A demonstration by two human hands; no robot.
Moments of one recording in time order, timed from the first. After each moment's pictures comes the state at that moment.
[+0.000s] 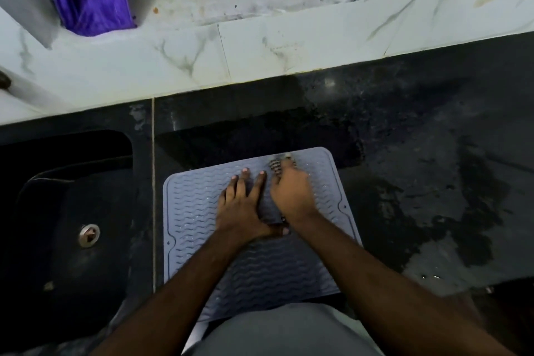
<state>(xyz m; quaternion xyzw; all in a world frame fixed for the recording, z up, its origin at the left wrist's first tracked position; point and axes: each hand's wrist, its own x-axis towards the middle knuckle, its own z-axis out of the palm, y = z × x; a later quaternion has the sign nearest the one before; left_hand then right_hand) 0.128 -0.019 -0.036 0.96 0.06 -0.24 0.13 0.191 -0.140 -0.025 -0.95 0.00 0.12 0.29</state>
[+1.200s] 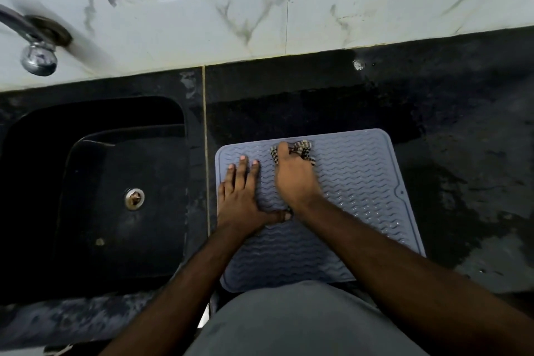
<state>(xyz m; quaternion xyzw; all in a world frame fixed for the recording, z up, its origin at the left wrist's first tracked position) 0.066 0.078 -0.044 0.95 0.14 -0.16 0.23 0.158 -0.040 -0.028 -0.97 -0.16 0.13 0.16</state>
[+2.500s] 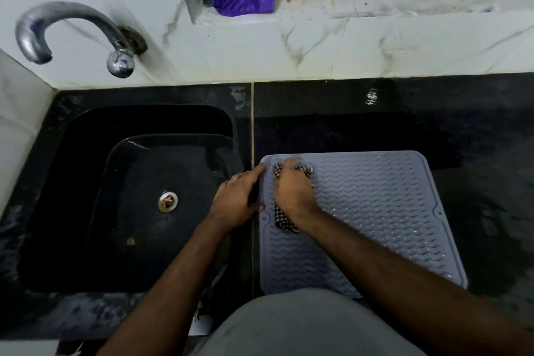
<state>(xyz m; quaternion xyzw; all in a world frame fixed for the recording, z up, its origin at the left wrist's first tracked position) 0.055 0.201 -0.026 0.95 0.06 -0.15 0.26 0.122 0.054 -0.005 -0.95 -0.12 0.20 0.22</state>
